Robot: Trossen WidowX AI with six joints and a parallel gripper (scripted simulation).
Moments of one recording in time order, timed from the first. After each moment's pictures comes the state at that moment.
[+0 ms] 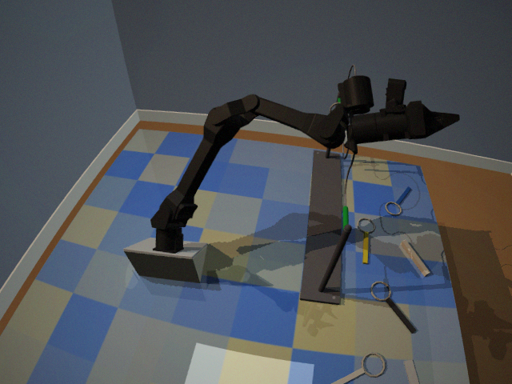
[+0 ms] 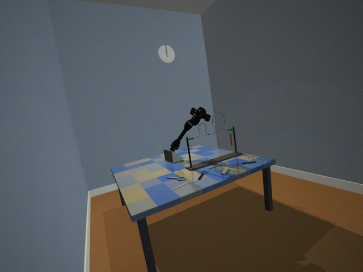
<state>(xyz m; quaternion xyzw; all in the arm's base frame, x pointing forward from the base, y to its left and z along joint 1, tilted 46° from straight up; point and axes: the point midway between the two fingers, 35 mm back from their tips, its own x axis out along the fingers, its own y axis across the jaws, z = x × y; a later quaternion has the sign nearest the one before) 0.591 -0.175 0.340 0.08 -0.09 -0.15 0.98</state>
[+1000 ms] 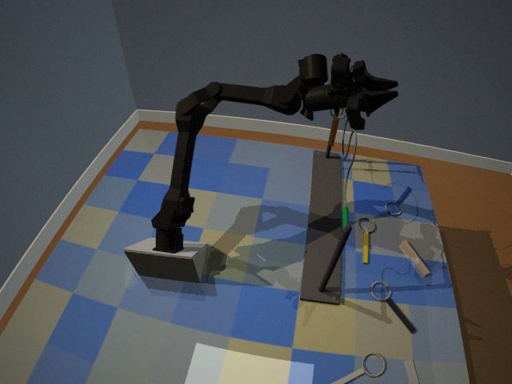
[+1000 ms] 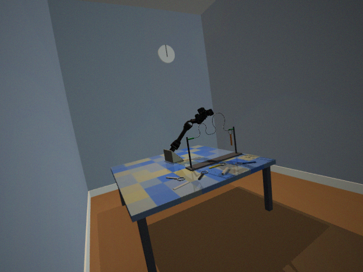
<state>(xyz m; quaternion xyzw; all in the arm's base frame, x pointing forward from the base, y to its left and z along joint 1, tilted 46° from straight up) 0.496 -0.101 0.410 0.44 -0.13 -0.16 0.87</state>
